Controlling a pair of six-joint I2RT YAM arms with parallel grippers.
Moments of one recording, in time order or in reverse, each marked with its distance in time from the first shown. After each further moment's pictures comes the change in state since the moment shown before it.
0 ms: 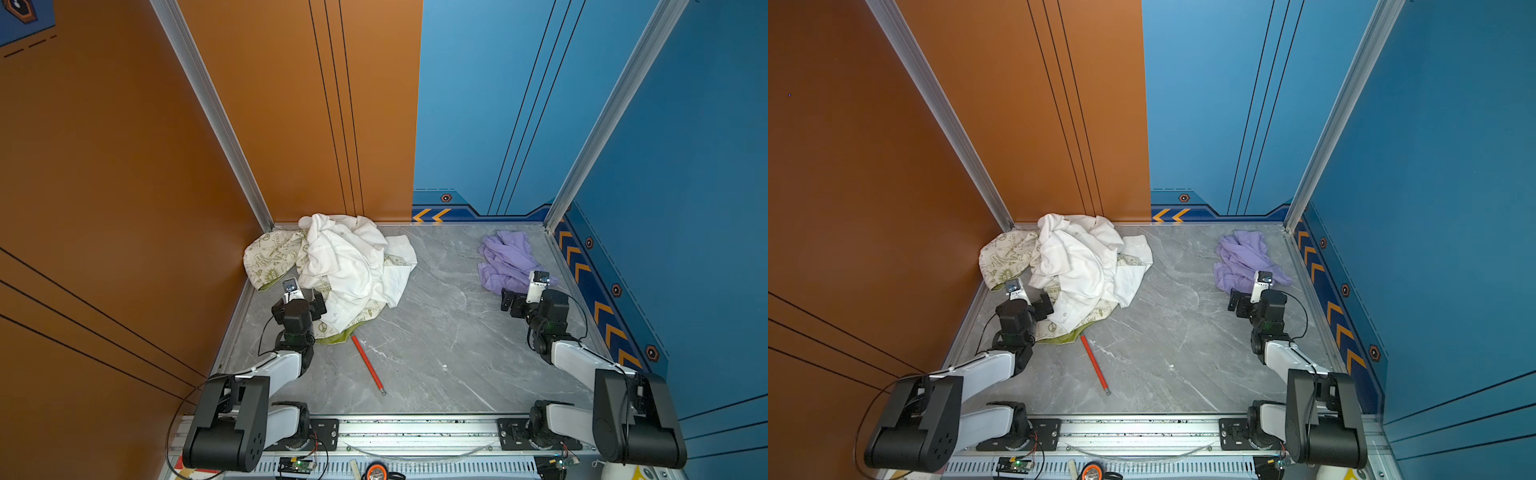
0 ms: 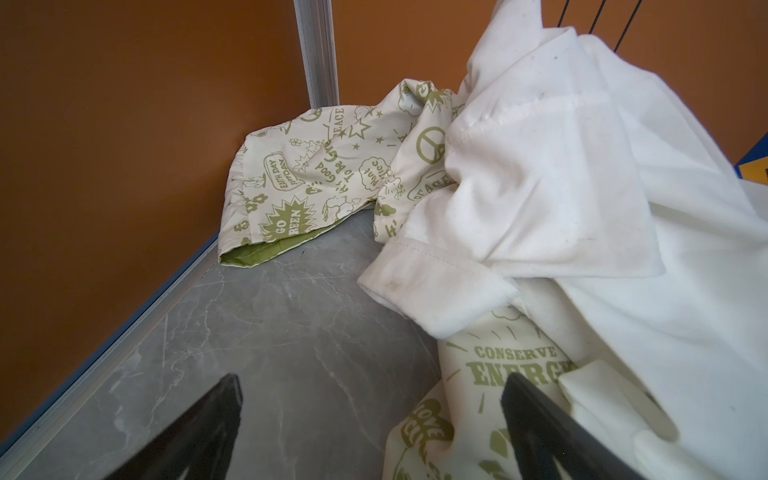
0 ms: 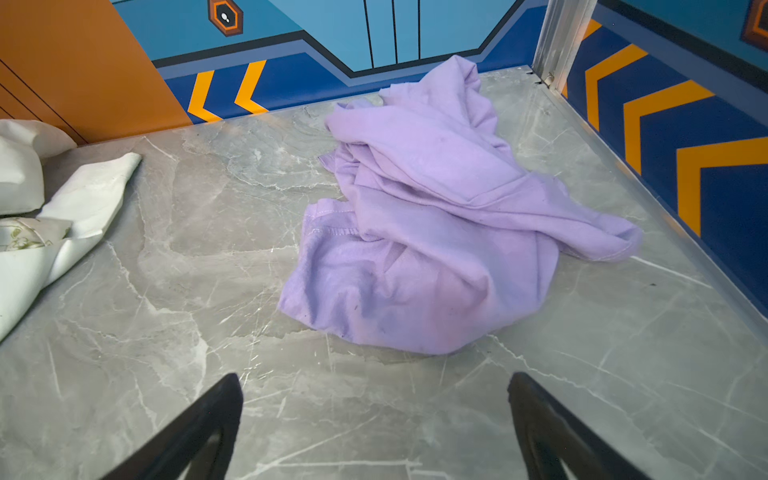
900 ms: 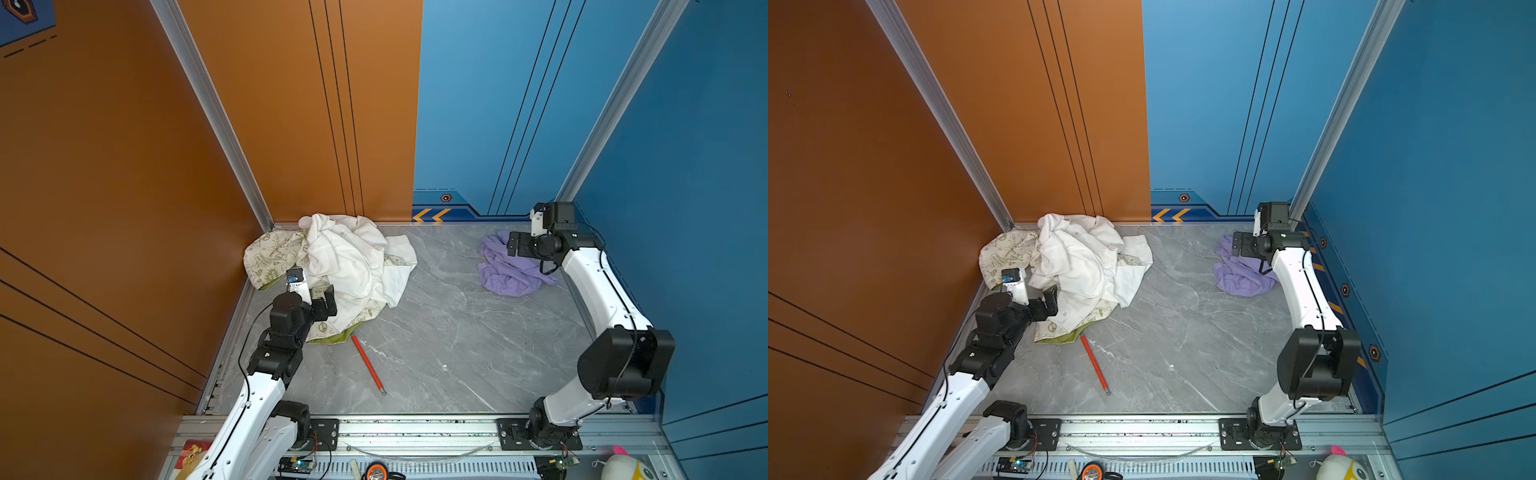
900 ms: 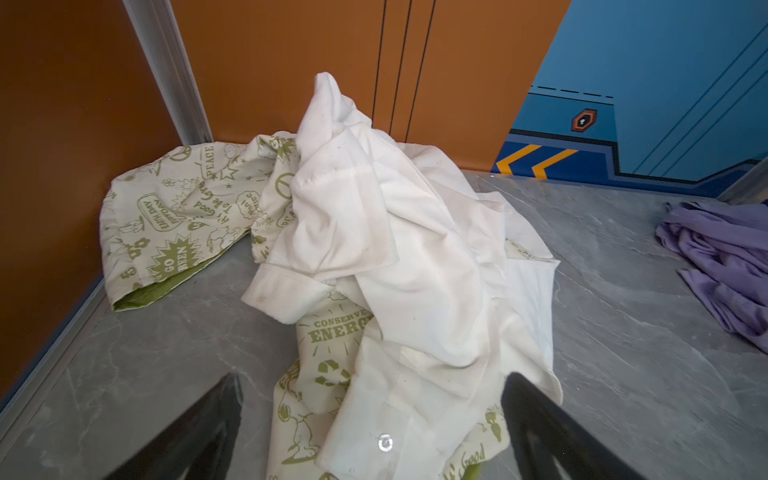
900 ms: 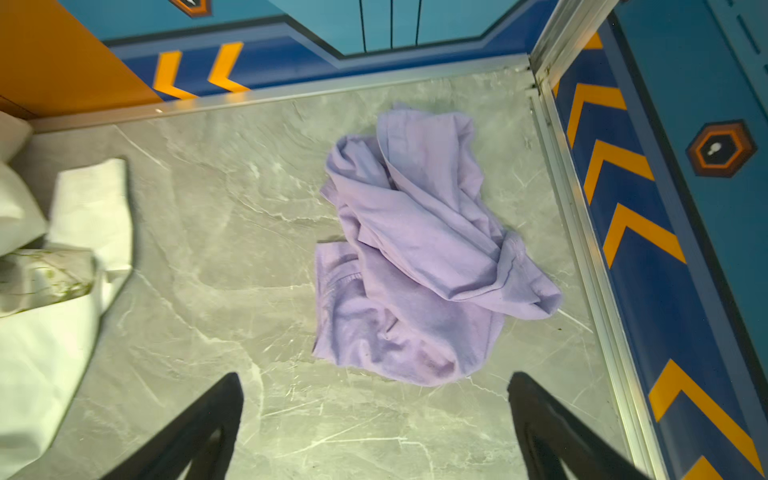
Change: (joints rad) left arm -0.083 -0.520 0.238 -0.766 0.259 -0.043; right arm 0.046 0.245 1.101 -1.210 0.069 -0.016
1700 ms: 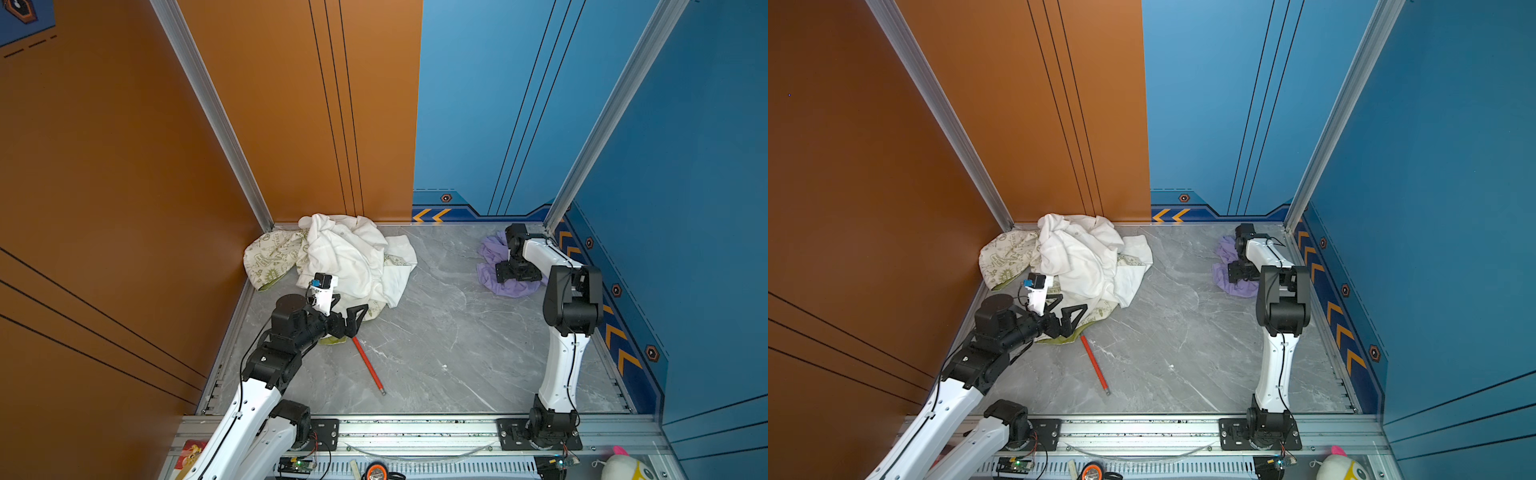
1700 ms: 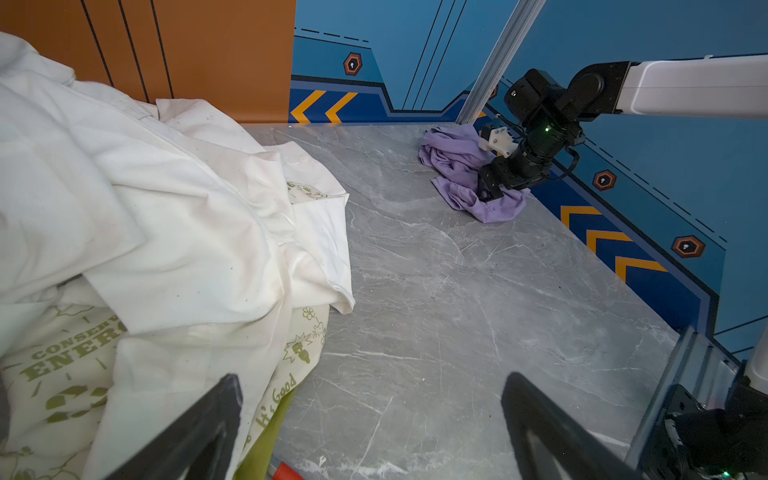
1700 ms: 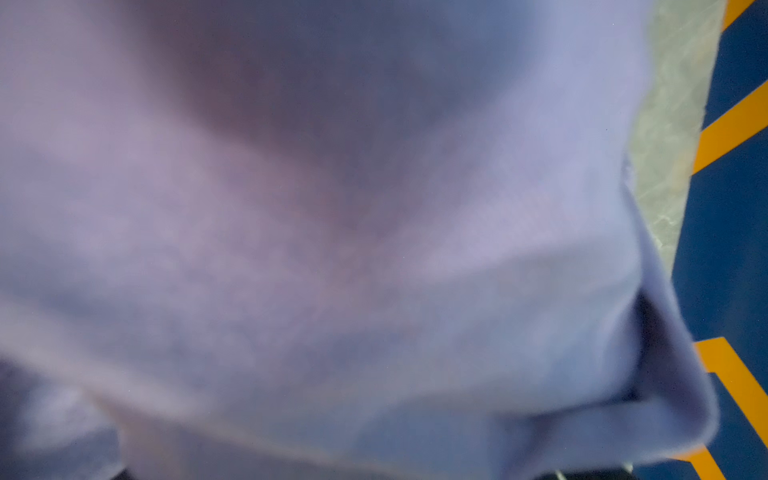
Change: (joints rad) left arm -0.126 -0.066 0.091 -0.188 0.500 -0.003; right arm 0.007 0.648 0.250 -0.177 0.296 -0.056
